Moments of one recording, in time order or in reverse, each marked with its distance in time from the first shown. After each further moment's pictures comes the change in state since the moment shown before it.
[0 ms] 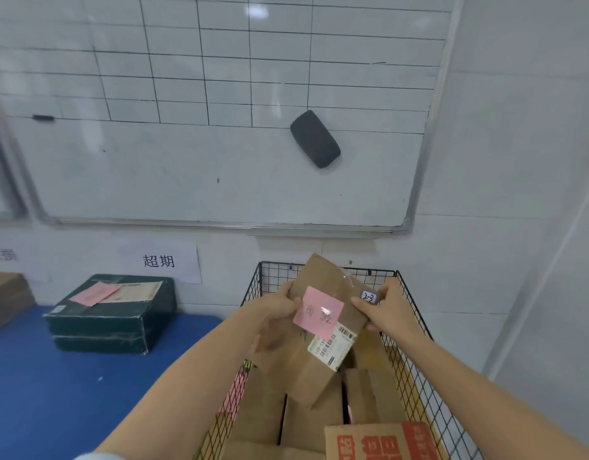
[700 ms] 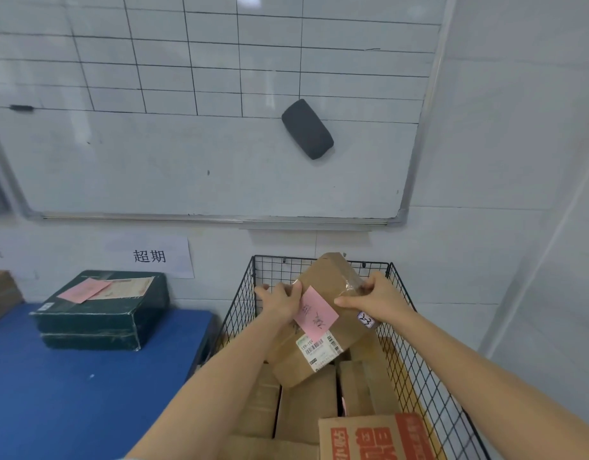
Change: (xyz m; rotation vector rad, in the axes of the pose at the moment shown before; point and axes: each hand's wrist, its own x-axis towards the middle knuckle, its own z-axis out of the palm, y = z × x) left_hand 0.024 -0.012 0.036 -0.027 0.379 0.118; right_hand 0.003 -0.014 -0.008 -0.244 -0.137 0.025
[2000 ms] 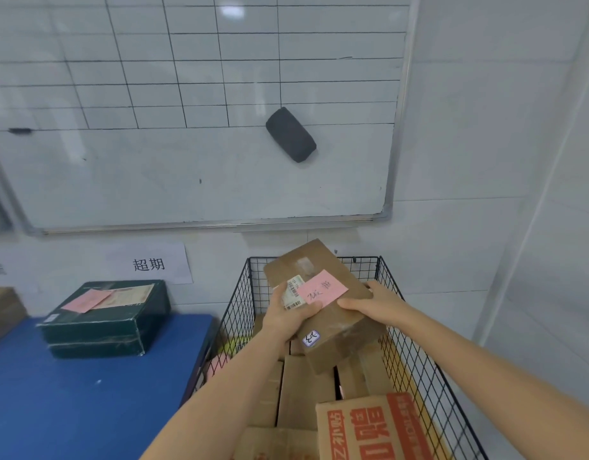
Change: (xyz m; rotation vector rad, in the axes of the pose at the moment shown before) left_hand -0.043 -0.011 0.015 -0.512 -0.119 -0.075; right_hand -0.032 0.012 -0.014 0.038 -0.139 0.065
